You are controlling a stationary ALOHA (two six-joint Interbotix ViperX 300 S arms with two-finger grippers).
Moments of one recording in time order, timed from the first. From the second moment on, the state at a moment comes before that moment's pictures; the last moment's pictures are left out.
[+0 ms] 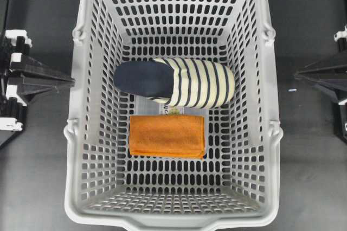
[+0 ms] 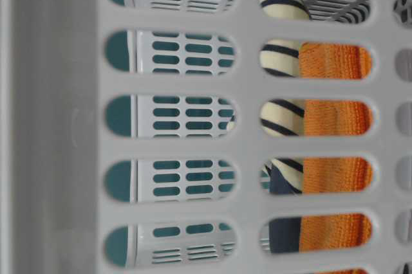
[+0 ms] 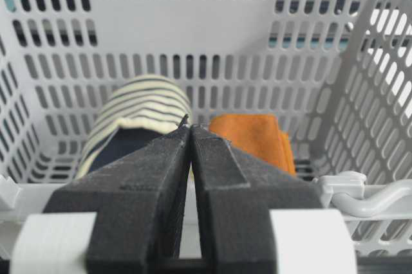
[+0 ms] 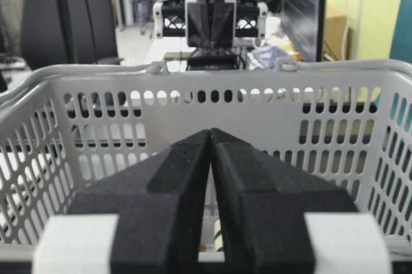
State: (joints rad) left arm 0.00 -0.96 1.17 0.00 -0.29 0.00; right arm 0.00 -0.97 1.18 0.00 -0.29 0.00
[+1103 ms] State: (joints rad) left arm -0.10 -0.20 0.20 0.04 0.87 -0.08; right arm 0.01 -0.98 1.19 0.01 -0.28 0.03
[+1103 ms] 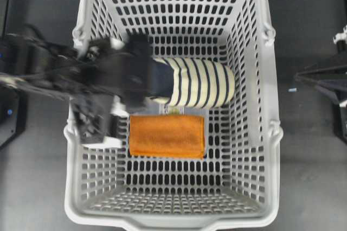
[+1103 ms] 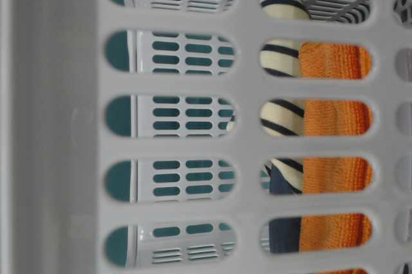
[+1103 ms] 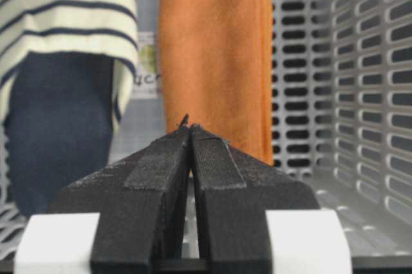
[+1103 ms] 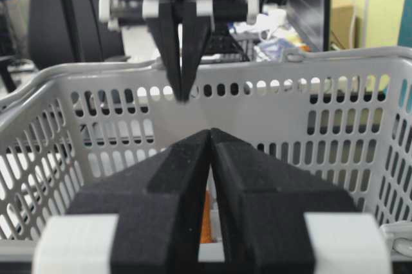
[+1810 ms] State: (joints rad) left arm -0.13 0.06 0.18 0.04 0.80 -0.19; right arm 0.00 -1.00 1.20 0.01 -0.25 0.03
